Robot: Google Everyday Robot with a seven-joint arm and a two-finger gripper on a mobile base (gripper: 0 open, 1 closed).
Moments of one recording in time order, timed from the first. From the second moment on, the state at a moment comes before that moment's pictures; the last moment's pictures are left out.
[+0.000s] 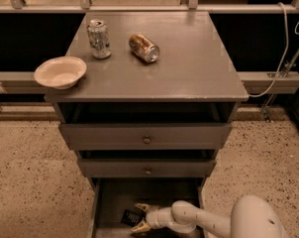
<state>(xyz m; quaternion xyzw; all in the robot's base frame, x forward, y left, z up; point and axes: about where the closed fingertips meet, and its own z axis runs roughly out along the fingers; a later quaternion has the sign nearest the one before) 0.489 0.060 0.133 -0.57 0.67 0.29 0.38</state>
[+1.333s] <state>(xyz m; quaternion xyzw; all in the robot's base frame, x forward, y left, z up) 0.484 0.051 0.114 -0.58 0.66 0.28 0.38</state>
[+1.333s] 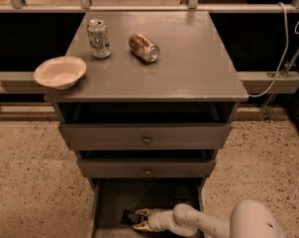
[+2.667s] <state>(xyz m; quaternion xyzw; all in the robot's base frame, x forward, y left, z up) 0.488 -0.009 0.382 -0.58 0.53 0.31 0.54</state>
